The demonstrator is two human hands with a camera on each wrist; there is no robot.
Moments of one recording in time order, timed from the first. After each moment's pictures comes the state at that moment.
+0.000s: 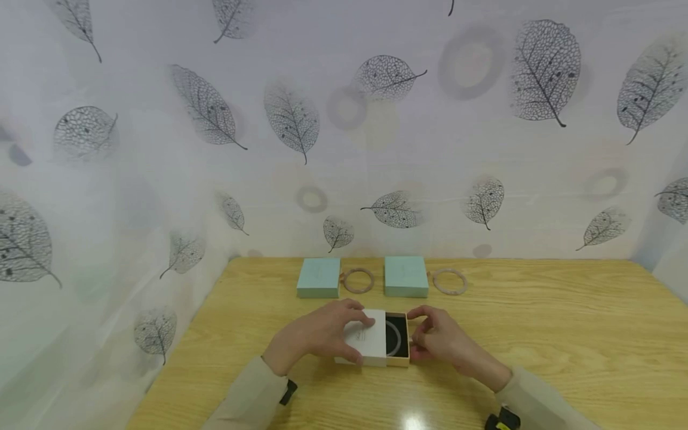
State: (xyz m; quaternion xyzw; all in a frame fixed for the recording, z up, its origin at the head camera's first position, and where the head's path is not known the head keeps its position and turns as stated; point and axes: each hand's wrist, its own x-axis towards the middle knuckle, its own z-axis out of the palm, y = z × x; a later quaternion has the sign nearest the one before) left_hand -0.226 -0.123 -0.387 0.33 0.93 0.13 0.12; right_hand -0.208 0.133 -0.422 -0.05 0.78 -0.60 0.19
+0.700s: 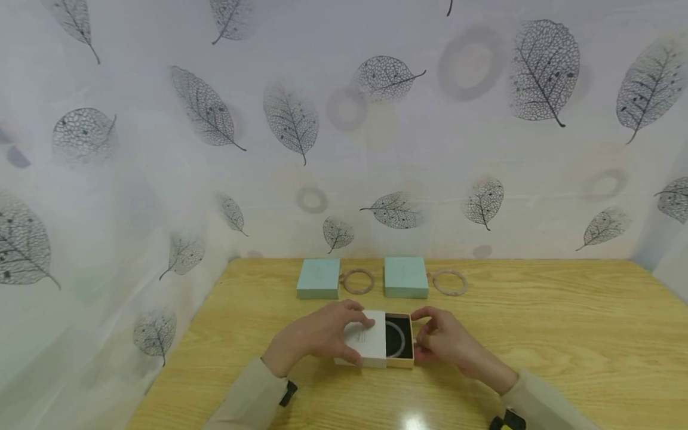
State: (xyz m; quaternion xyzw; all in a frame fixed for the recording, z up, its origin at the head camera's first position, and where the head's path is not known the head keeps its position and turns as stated) left_hand -0.227 -0.121 -0.386 0.33 0.93 0.12 0.13; right_hand -0.207 0.140 -0.423 -0.04 0.77 -0.60 0.19
